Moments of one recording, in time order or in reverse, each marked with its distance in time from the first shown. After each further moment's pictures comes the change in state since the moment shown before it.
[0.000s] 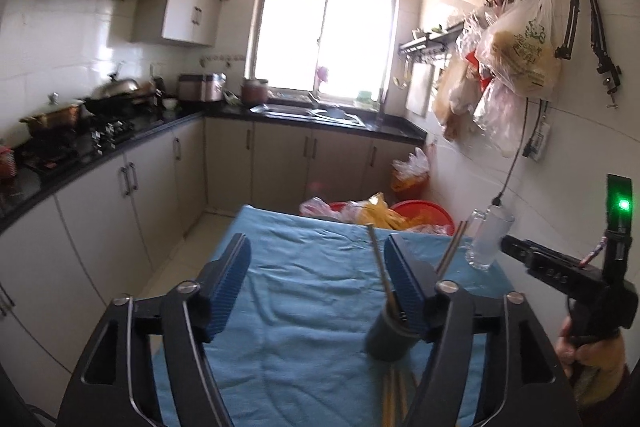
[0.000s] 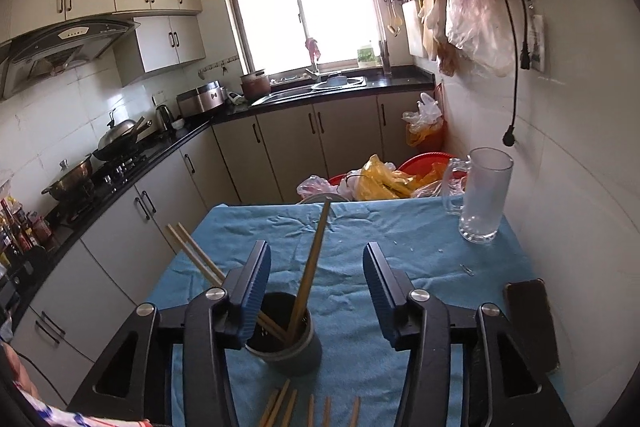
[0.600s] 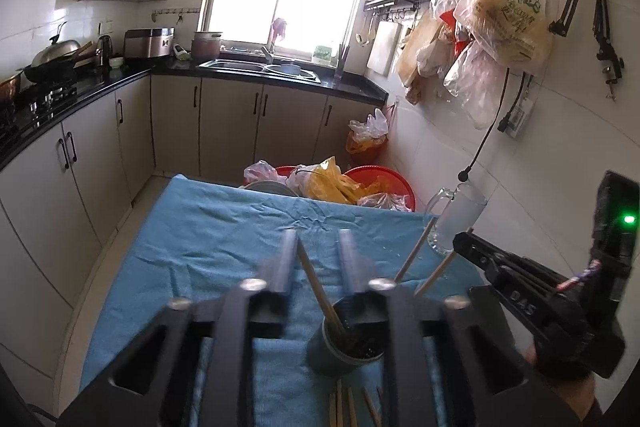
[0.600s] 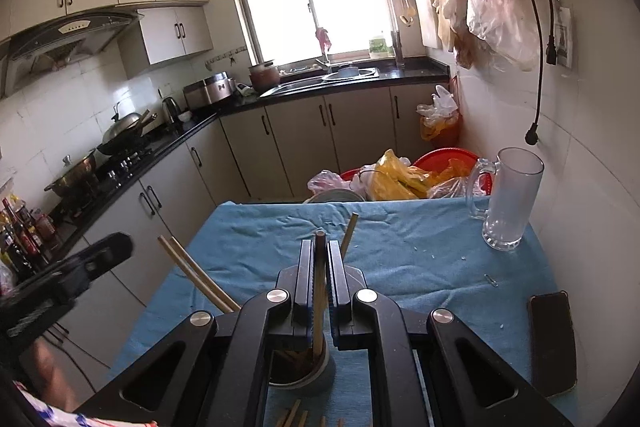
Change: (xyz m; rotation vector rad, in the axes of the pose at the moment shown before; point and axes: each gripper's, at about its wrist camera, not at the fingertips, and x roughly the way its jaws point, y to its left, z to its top) left arm 0.100 -0.042 0.017 -0.025 0.185 -0.192; right arm 0.050 0.007 0.017 0.000 0.038 0.037
